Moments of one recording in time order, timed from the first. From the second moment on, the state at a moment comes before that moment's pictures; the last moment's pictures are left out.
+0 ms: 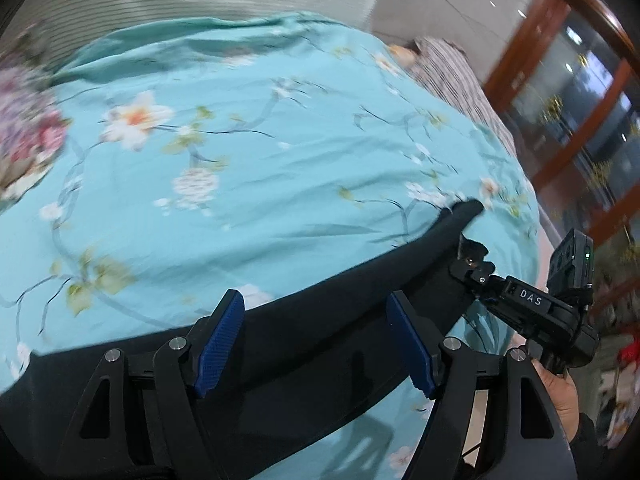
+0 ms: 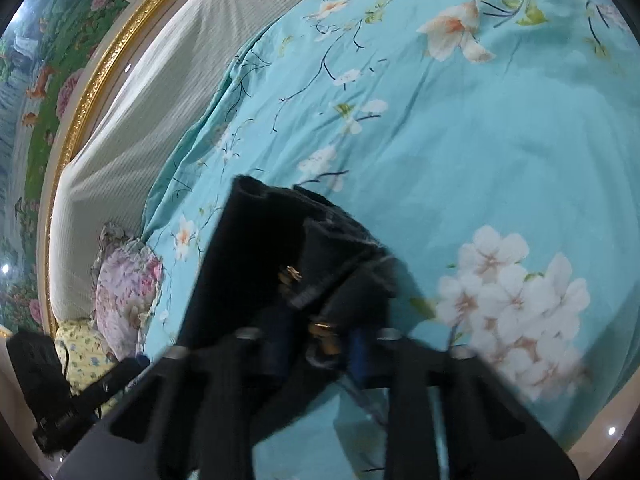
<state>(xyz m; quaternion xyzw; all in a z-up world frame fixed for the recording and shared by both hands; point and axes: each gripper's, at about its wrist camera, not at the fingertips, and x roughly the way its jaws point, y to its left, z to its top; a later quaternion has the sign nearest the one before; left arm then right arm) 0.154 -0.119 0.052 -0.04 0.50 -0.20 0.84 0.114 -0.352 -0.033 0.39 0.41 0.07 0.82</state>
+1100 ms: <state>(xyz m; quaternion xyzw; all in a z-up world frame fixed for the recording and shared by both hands) 0.230 -0.272 0.005 0.00 0.57 -0.43 0.70 0.088 -0.388 -0.048 0.40 0.33 0.23 0.82</state>
